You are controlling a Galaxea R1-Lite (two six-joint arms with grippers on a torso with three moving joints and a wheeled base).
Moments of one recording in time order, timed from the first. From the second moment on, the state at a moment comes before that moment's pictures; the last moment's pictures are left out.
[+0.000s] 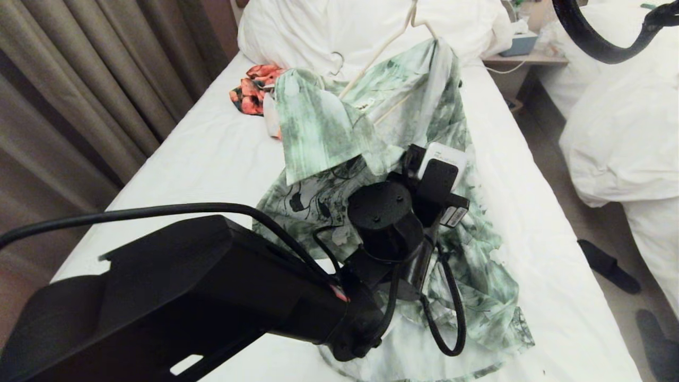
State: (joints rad) left arm -0.99 2.22 -1.32 -1.30 0.50 0.49; right arm 0.93 1.78 -1.98 -0.26 -0.37 0.30
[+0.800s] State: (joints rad) left arm -1.03 2.15 -1.26 -1.32 0.53 0.49; right arm 0.93 1.75 -1.98 -0.26 -0.37 0.31
